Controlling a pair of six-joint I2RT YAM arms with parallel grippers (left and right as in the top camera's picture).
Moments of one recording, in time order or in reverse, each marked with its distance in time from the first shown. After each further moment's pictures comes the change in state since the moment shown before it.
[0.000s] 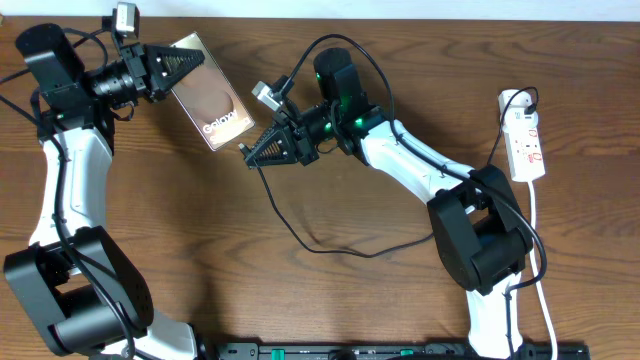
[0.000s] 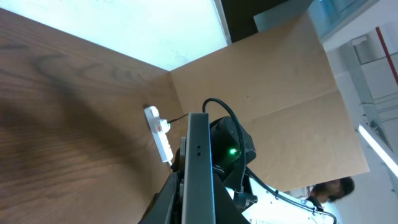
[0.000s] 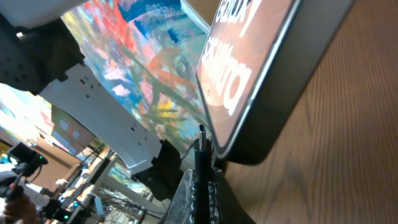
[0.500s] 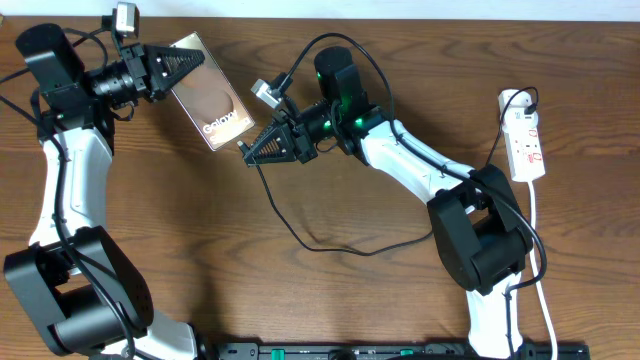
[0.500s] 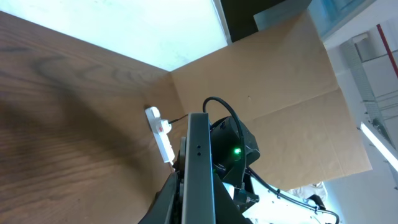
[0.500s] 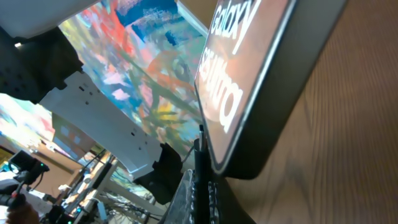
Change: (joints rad) left arm -0.002 0.000 0.000 0.000 0.000 0.012; right arm 0.000 0.000 0.000 0.041 0.015 0.069
